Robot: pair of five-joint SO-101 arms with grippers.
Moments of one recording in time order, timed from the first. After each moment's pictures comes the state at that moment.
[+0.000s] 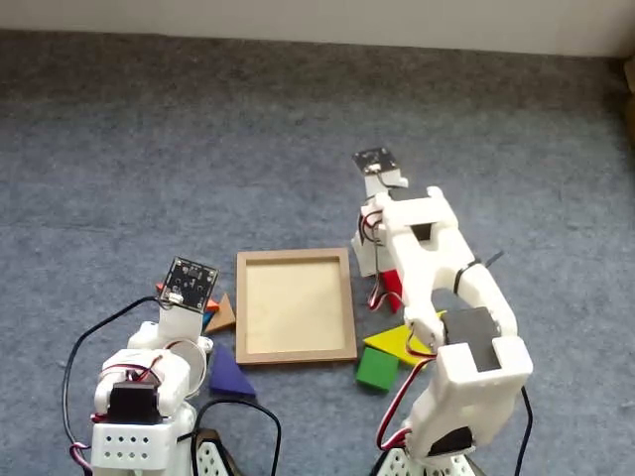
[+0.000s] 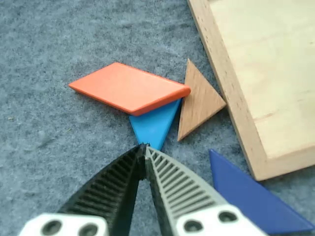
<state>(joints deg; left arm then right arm) -5.1 -102.3 96.0 75.5 -9.7 -16.0 13.2 18.7 59.2 10.4</state>
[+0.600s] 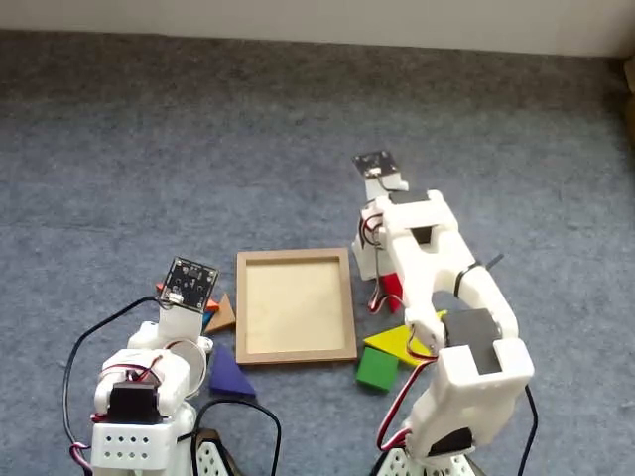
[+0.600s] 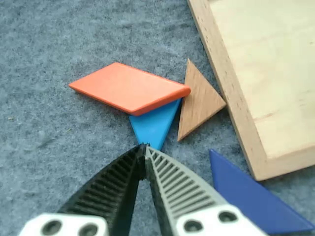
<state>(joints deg) -5.1 -102.3 96.0 75.5 -9.7 -16.0 13.1 20.7 58.6 10.4</state>
